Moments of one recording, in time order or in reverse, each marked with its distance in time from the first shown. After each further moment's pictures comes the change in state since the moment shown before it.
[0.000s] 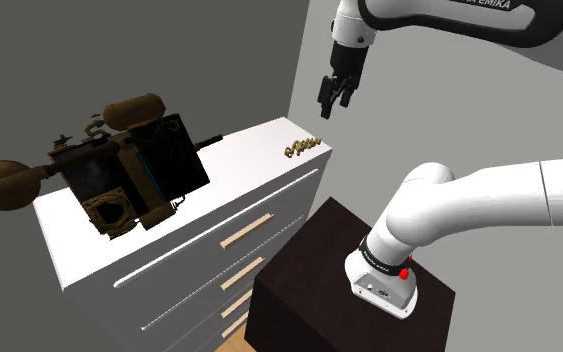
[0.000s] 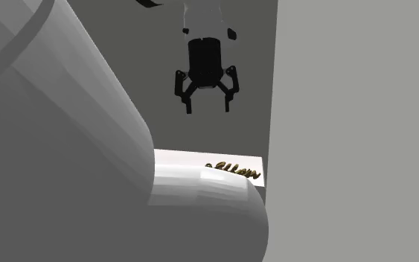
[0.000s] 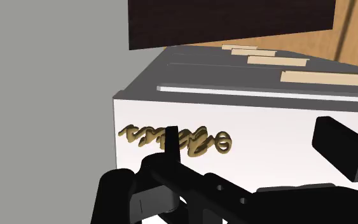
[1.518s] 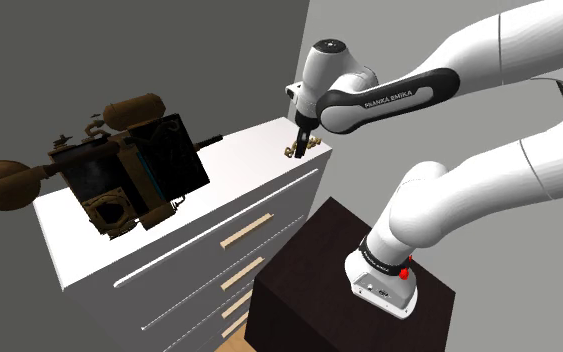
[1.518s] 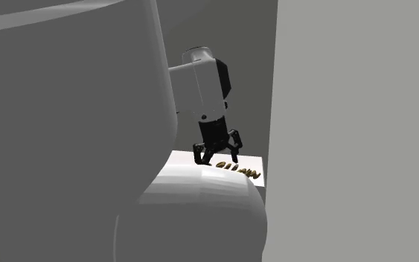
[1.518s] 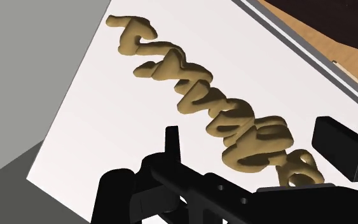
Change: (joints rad) arm 0.073 0.228 -0.129 -0.372 -0.314 0.780 -0.361
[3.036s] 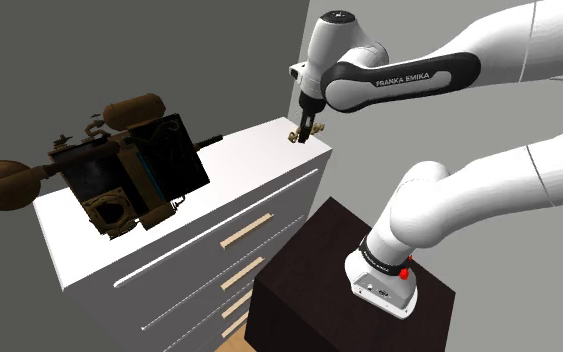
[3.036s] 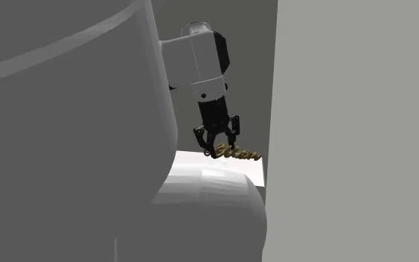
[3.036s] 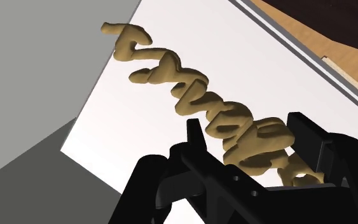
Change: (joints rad) arm 0.019 -0.076 0.014 0.093 0.042 -0.165 -0.040
